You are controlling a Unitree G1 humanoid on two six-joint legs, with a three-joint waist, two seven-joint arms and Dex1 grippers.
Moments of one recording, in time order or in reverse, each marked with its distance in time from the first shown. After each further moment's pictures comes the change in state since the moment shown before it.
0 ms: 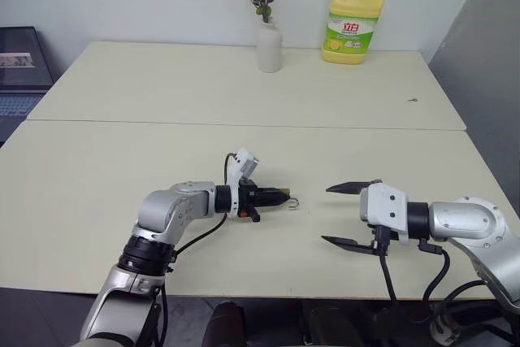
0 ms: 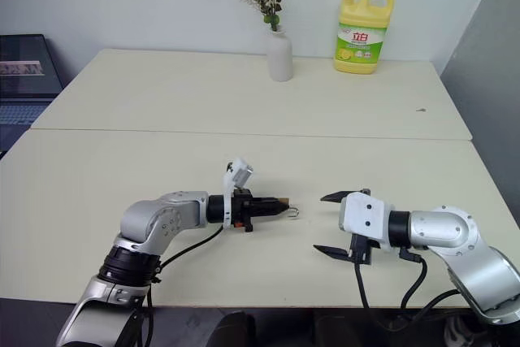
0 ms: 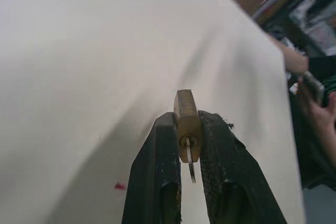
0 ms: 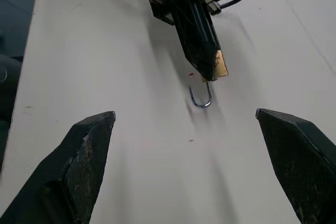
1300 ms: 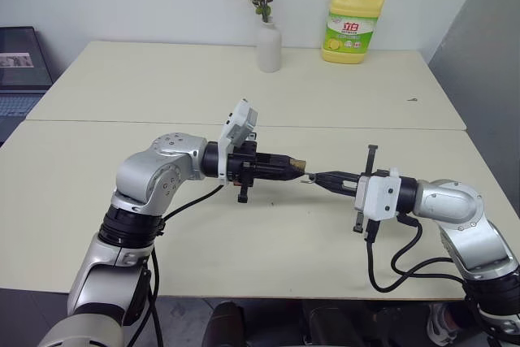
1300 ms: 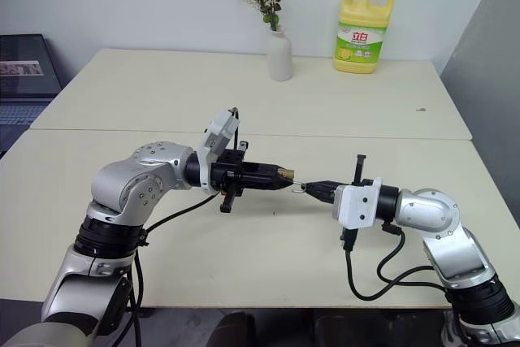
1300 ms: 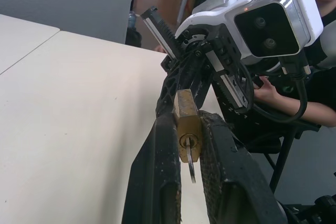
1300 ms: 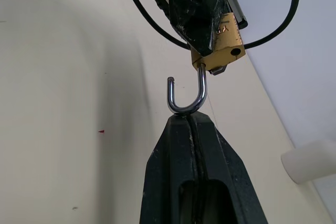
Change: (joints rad) left arm -0.194 0.111 0.031 -0.134 -0.073 -0.174 -0.346; right arm -0.130 0.182 0.003 0.286 -0.204 -0.607 -0.002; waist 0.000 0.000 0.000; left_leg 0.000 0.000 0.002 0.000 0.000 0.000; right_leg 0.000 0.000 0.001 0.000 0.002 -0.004
